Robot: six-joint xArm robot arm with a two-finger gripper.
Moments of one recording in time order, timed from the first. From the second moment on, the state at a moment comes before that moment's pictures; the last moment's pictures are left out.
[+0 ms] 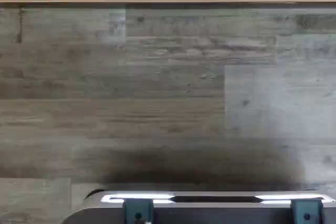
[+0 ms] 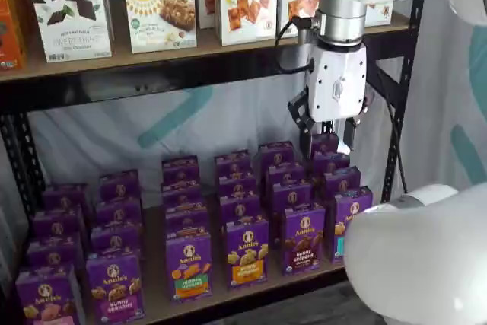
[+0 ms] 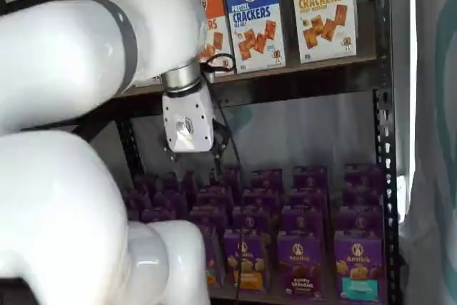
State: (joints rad) arm 0.13 -0.91 -0.52 0.03 1.43 0.14
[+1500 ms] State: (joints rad) arm 0.14 -0.75 -0.37 0.04 1.11 0.14
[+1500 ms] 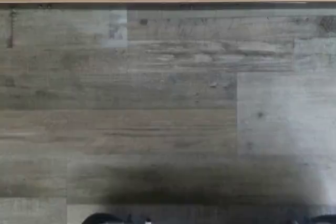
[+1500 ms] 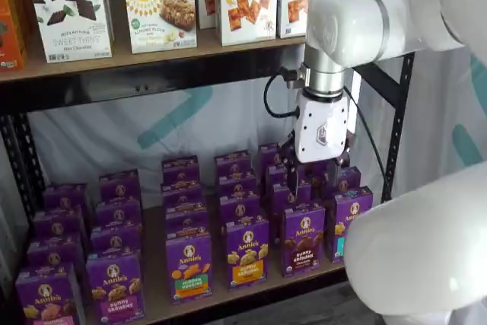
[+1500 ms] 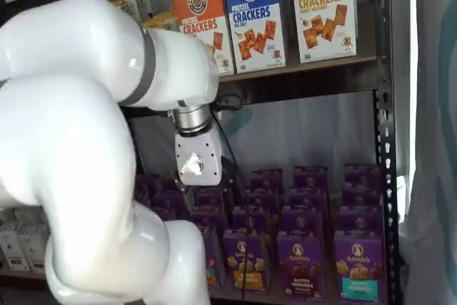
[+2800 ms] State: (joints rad) arm 0.07 0.05 -0.37 0.07 0.28 0.01
